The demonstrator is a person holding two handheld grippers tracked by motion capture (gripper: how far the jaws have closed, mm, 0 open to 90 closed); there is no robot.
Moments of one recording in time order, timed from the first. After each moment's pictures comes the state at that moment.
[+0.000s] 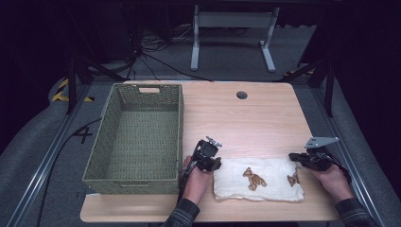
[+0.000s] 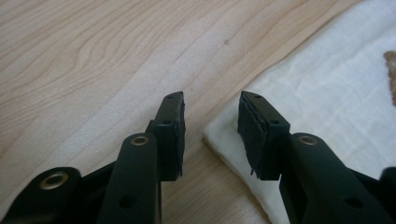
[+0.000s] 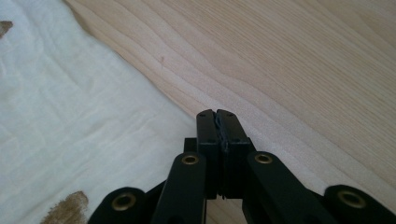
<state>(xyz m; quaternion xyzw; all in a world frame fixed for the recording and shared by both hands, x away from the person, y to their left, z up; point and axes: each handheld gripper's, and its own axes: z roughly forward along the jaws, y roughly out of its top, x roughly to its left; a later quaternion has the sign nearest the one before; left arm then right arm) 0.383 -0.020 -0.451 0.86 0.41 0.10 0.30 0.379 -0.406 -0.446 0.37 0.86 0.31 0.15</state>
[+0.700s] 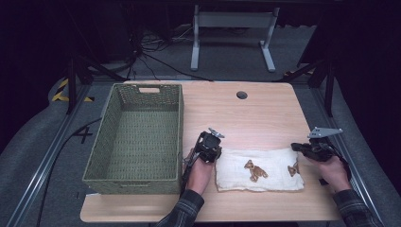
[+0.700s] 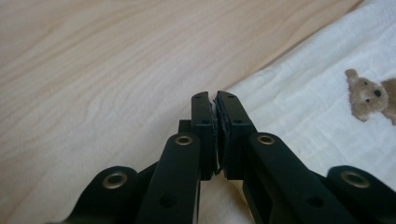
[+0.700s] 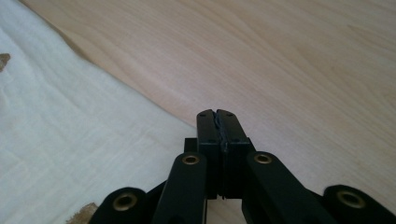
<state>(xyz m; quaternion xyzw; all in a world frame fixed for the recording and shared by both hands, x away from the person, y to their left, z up) 0.409 -0.026 -0.433 0.84 0.42 0.11 0.34 0.406 -0.417 -0.435 0.40 0.84 0.33 0.19</state>
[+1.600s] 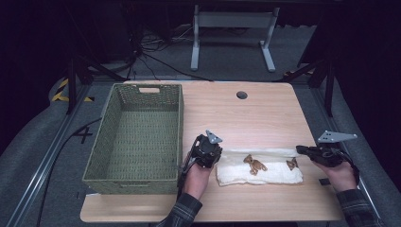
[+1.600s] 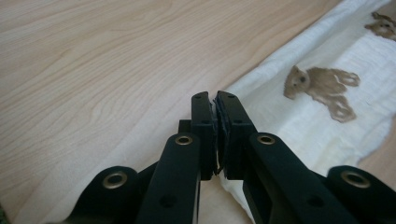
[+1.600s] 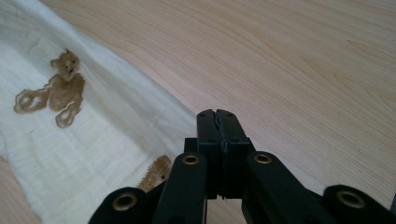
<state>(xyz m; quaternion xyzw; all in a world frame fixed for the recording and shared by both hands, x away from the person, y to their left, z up) 0.369 -0.013 -0.415 0.83 0.39 0.12 0.38 0.373 -0.425 -0.419 0.39 0.82 0.37 0.18</state>
